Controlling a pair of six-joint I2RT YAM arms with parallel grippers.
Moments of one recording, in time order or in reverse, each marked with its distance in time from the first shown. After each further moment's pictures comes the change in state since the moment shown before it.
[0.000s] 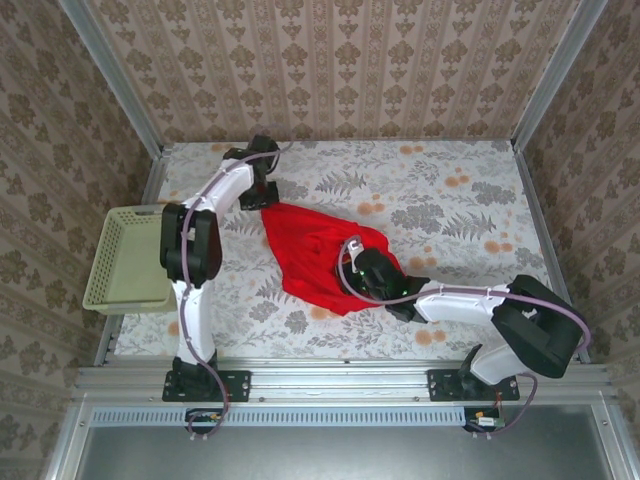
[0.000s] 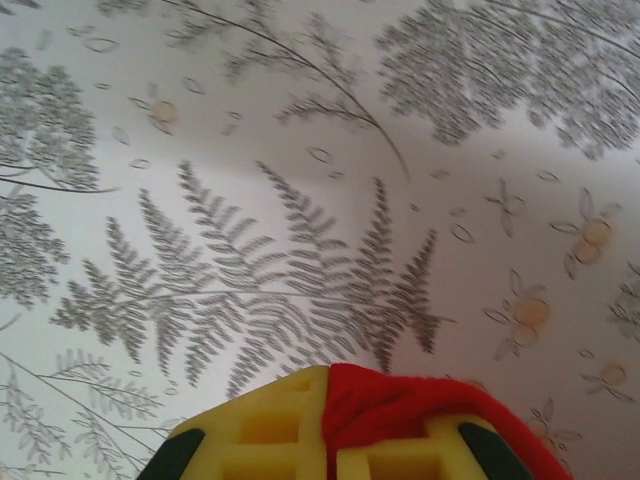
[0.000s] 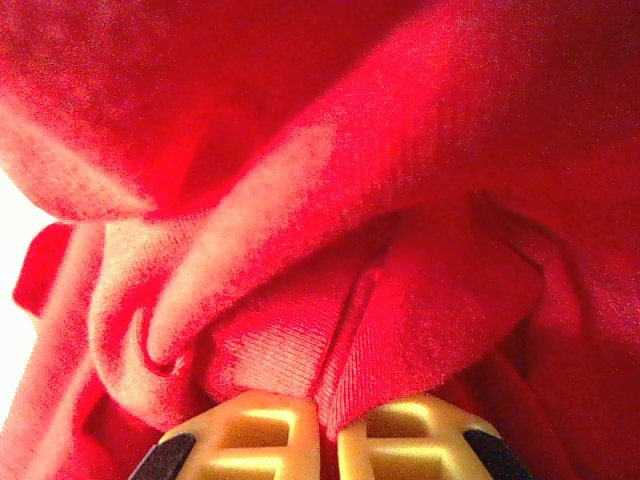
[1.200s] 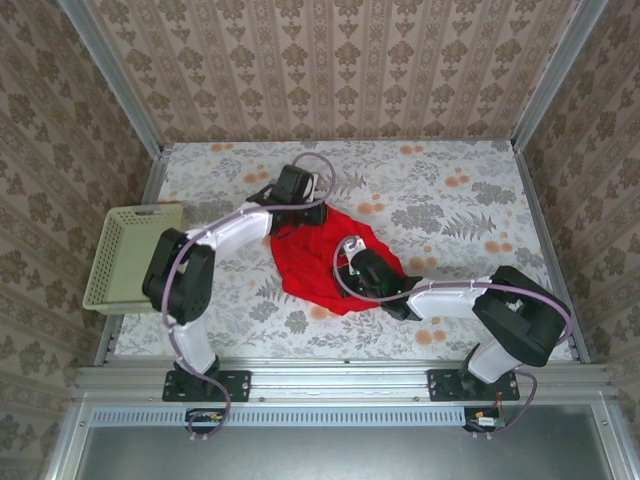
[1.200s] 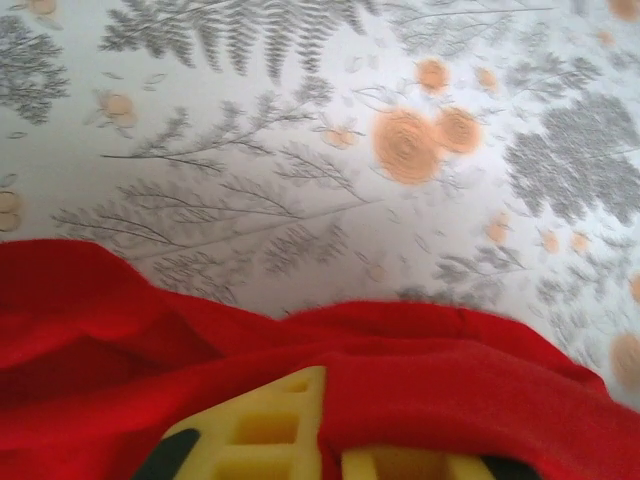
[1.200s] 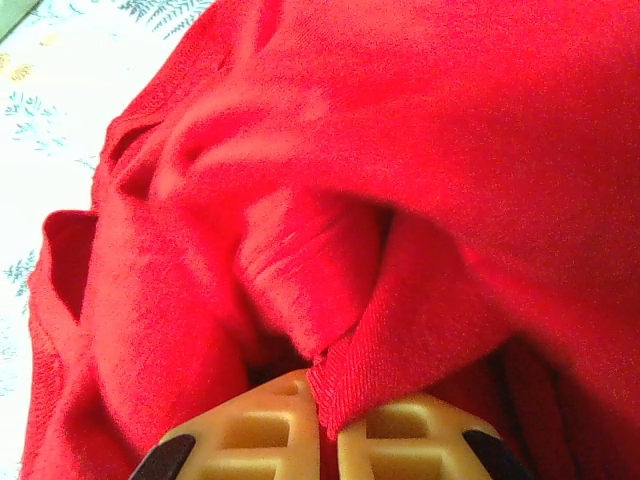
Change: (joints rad) left arm -0.227 -0.276 -0.483 0.671 0.304 -0.008; right arm -0.008 0.076 -0.004 0.053 -0.057 0.011
